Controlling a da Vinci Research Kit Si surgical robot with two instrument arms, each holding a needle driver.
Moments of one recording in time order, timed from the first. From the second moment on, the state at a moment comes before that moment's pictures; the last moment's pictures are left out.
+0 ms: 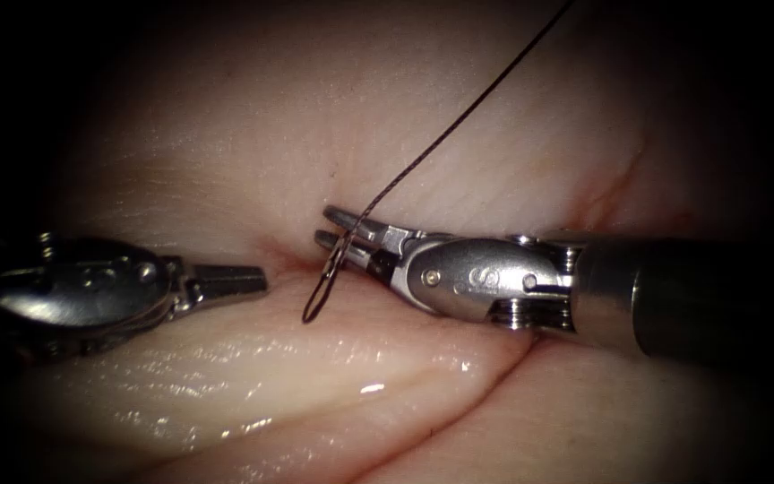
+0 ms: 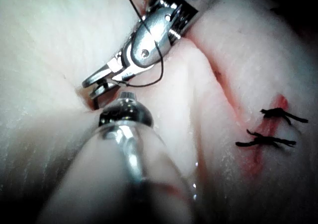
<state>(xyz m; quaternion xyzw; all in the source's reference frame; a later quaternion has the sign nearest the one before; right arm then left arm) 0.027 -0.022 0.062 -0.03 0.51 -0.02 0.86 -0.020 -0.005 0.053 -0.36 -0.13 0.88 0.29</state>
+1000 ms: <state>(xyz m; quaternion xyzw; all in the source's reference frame) 0.027 -0.015 0.056 -0.05 0.56 0.09 0.82 -0.024 -0.009 0.060 -0.32 -0.16 0.90 0.25</state>
